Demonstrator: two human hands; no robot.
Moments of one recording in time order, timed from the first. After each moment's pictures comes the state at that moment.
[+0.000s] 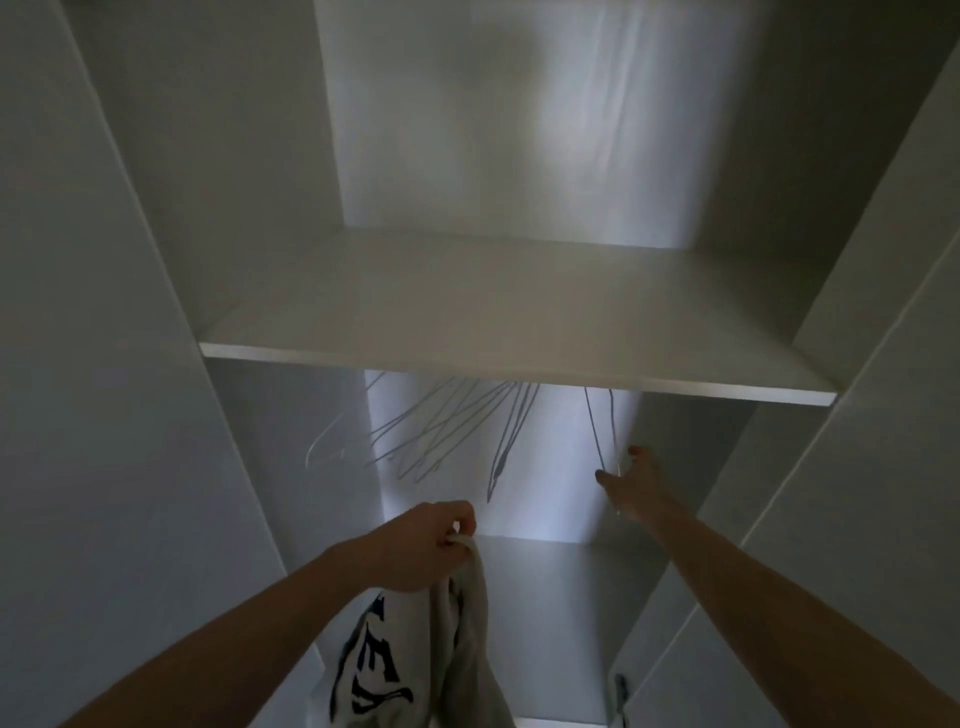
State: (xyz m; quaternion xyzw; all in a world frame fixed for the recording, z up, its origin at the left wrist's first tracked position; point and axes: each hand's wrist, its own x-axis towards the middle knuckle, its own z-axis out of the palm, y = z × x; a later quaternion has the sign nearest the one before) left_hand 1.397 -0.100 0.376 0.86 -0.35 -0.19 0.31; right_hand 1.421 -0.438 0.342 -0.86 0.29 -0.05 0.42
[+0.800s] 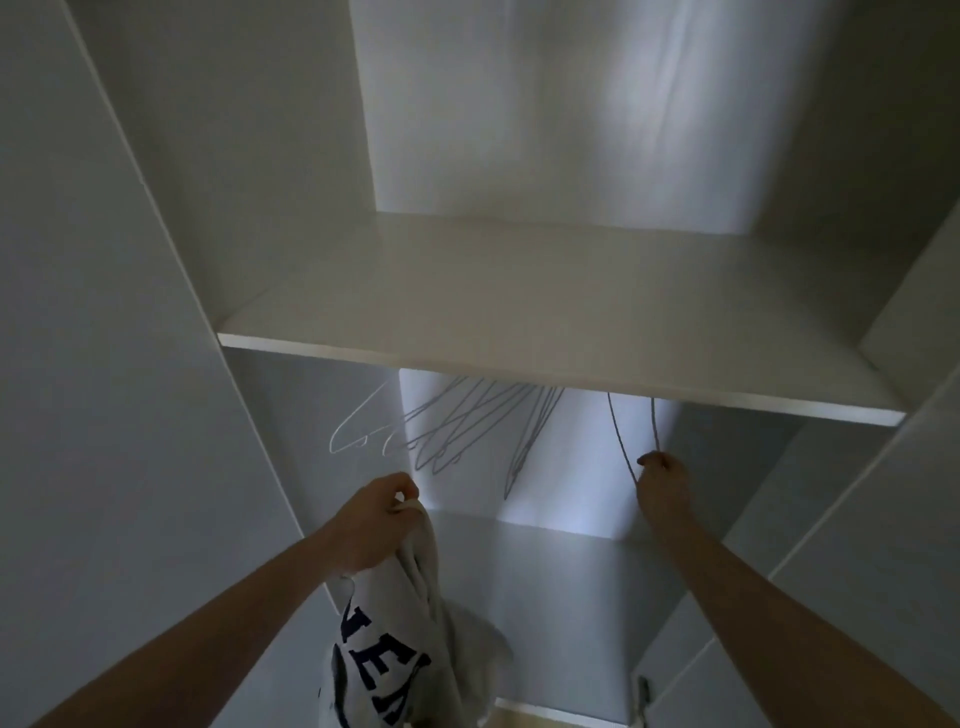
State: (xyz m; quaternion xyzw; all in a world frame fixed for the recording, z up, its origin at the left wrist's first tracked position) left_hand 1.417 -0.065 0.362 0.92 -0.09 -0.09 0.36; right_hand 1.450 -0.447 0.316 -0.73 0.31 -0.16 0.59
